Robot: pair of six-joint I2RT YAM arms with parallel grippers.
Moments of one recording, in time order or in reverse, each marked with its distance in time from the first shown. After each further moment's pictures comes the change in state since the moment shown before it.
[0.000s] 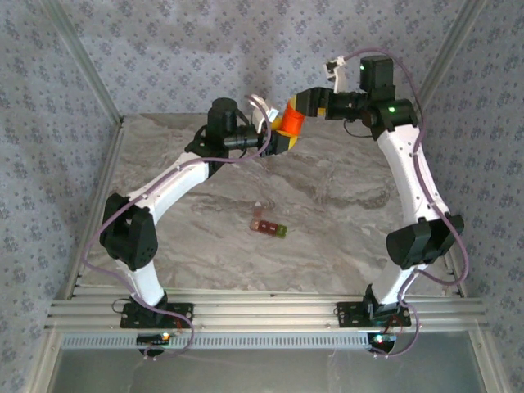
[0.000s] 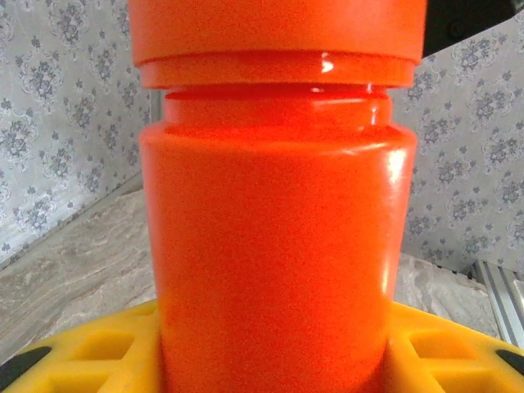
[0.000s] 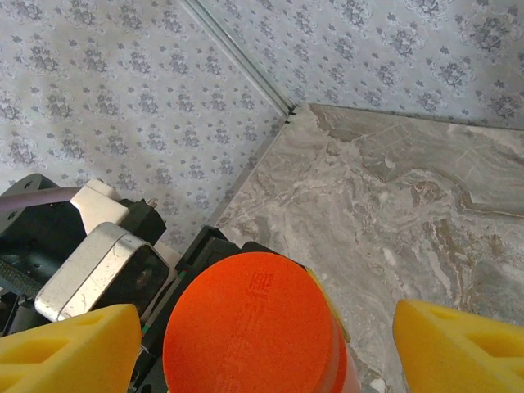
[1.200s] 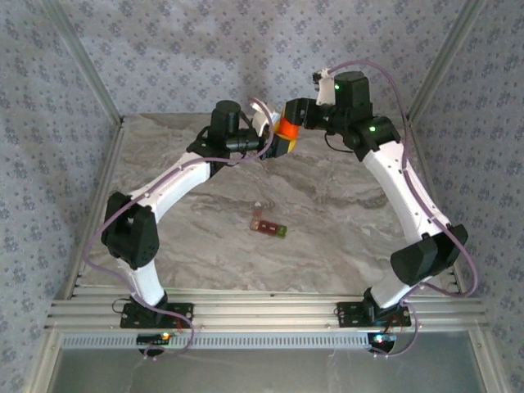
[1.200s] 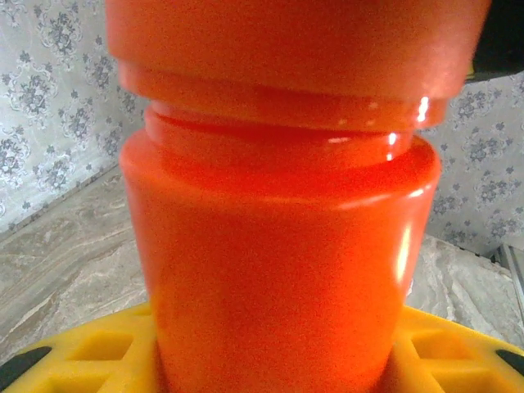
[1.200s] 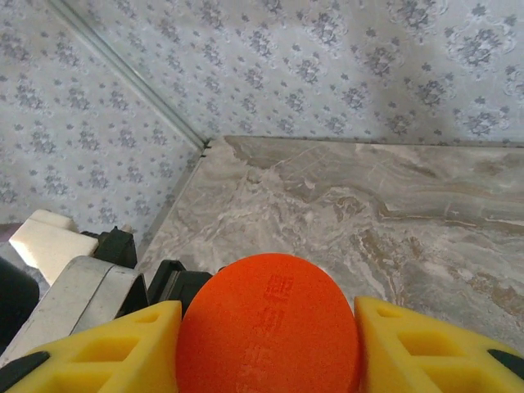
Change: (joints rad) left arm 0.000 0.013 0.000 -0.074 -0.063 0.035; right arm 0.186 -0.122 -0.202 0.151 0.476 0.106
